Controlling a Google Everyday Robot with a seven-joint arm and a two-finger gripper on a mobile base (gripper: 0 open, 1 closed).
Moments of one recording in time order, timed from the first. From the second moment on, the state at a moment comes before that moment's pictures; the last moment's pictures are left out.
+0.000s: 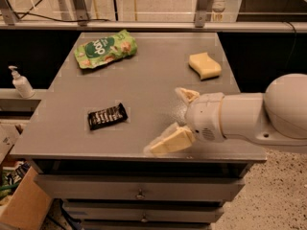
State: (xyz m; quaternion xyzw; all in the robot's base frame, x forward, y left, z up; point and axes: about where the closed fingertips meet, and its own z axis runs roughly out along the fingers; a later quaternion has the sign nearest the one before) arm 0.456 -0.024 0.860 -0.48 0.71 0.25 0.45
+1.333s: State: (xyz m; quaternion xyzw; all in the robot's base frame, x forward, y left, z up) arm 0.491 0.078 0.853 -0.50 0.65 0.26 0.50
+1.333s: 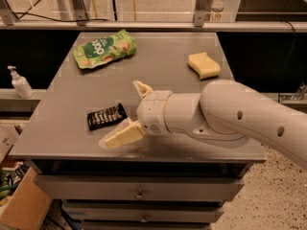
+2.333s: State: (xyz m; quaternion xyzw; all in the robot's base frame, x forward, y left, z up) arm 0.509 0.091 0.828 -0.48 0.69 0.28 0.46
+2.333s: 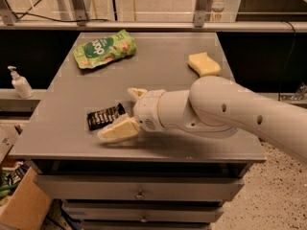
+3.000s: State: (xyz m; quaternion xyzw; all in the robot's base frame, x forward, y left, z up) arm 0.514 0.083 0.819 -0.46 0.70 0.29 0.46
